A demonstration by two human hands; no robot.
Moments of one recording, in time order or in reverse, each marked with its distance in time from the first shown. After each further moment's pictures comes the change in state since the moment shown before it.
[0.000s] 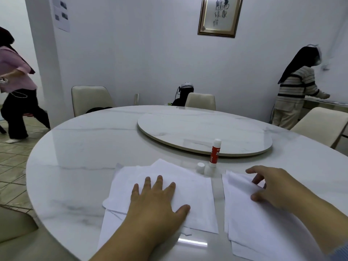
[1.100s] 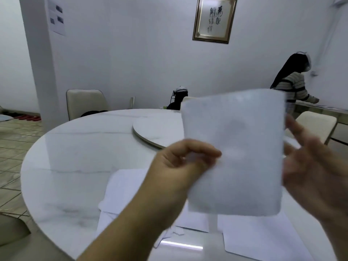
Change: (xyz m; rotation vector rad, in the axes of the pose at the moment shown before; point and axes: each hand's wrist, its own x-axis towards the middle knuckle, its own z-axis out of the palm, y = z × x) left_hand -0.038 0.054 -0.079 -1.755 0.142 0.514; right_hand -0.080 -0.042 -0.065 1.623 -0.156 -0.570
